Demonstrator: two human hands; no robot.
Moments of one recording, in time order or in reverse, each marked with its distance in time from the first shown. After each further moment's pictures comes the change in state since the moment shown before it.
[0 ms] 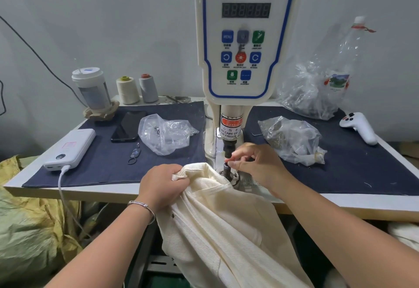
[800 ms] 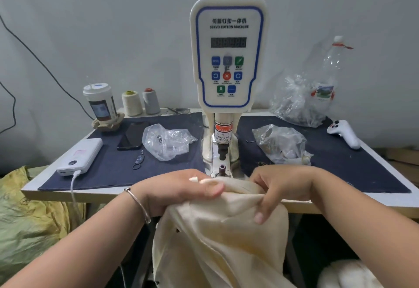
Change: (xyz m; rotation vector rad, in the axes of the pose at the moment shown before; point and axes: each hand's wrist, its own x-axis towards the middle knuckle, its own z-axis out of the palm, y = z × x) left_hand -0.053 0.097 -0.091 -0.878 -0.958 0.041; right_hand -0.052 -0.049 -0.059 -0.045 -0.941 0.164
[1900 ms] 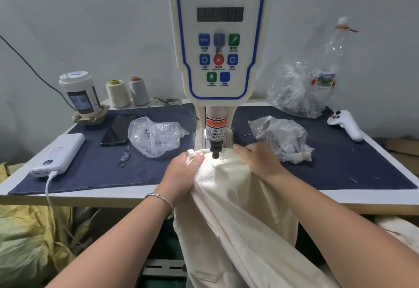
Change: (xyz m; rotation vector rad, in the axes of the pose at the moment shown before) left_hand 0.101 -0.067 -0.035 0.115 0.929 0.058; right_hand 0.089 0.064 -0.044 -0.229 1.106 0.036
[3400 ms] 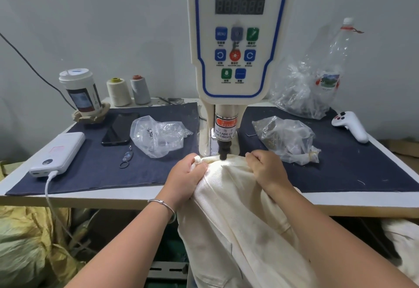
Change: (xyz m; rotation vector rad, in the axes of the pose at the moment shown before) left_hand 0.012 -0.028 -0.008 0.124 -0.053 0.187; right_hand -0.011 0.018 0.021 -0.015 0.161 -0.041
